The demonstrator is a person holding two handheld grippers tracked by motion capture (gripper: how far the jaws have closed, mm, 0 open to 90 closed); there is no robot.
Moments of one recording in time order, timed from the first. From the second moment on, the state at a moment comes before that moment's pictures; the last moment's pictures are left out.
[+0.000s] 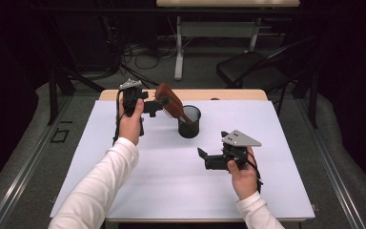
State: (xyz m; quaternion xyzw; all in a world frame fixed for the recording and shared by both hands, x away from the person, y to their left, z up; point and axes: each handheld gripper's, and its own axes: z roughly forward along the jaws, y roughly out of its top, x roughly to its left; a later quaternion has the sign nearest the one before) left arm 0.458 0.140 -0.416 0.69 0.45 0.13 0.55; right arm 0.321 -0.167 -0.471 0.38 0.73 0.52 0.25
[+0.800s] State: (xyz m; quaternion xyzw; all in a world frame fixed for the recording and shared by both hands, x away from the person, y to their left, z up) left arm 0.407 0.170 -0.413 0.73 0.38 0.12 0.55; right arm 0.318 -0.169 -0.470 0.38 0.73 0.50 0.26
